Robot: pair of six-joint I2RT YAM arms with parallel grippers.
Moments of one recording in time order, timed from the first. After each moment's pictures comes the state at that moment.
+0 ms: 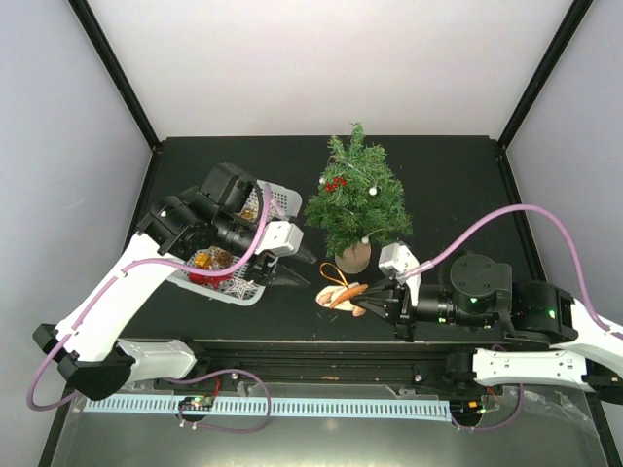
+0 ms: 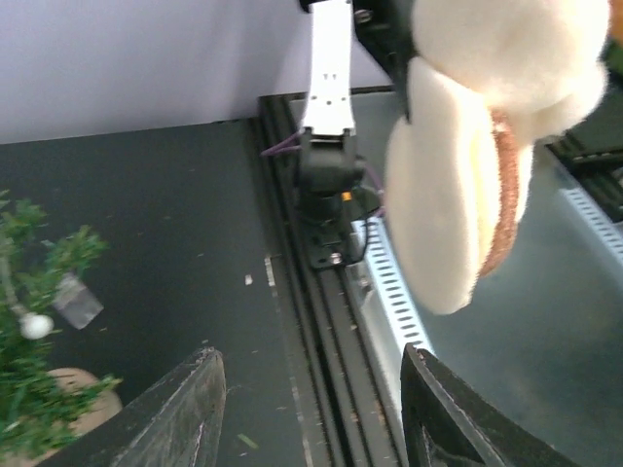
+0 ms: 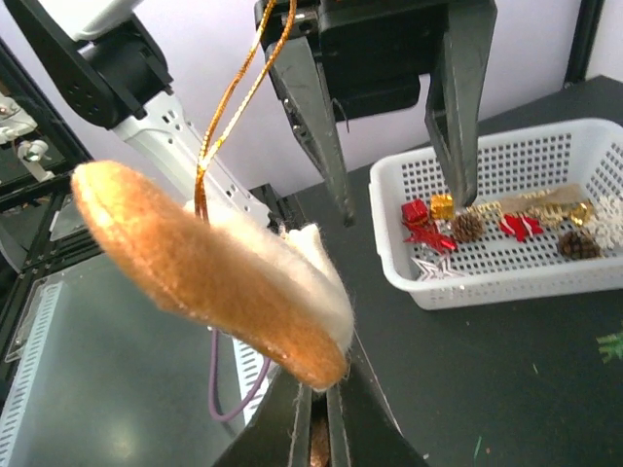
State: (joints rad) left arm -0.68 1.22 1.53 -1.20 1.01 0.72; right arm 1.36 0.77 1.20 -0.71 -0.03 0.25
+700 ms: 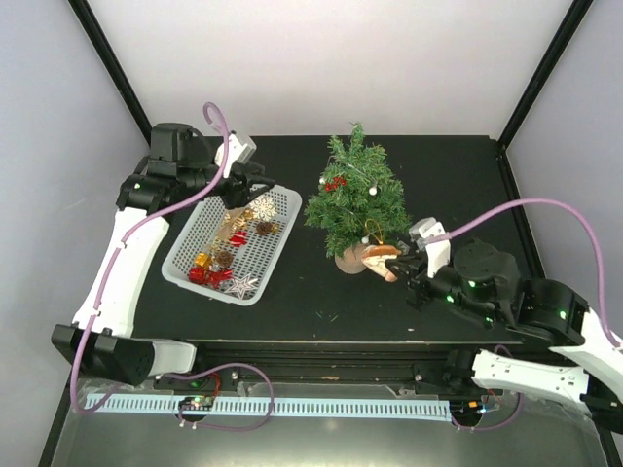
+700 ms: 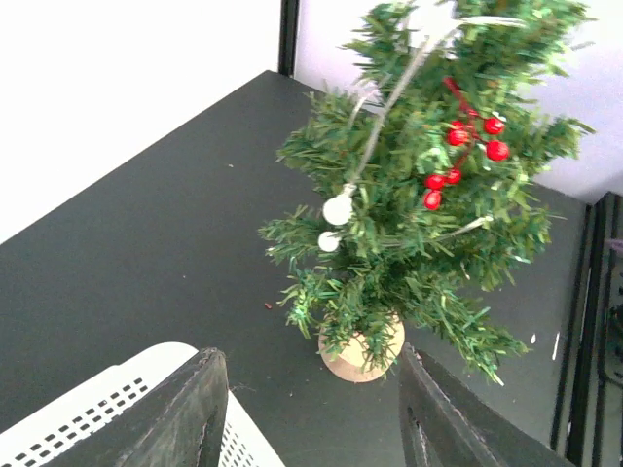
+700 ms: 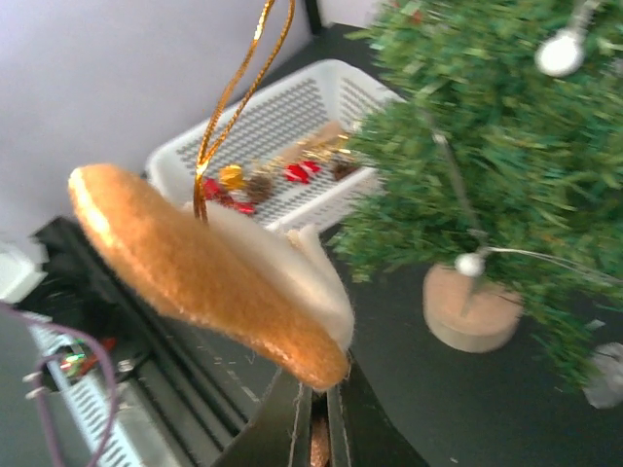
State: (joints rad) left arm -0.22 1.29 1.52 -0.83 0.79 0.35; right arm 1.16 0.71 1.21 -0.94 0.22 0.38
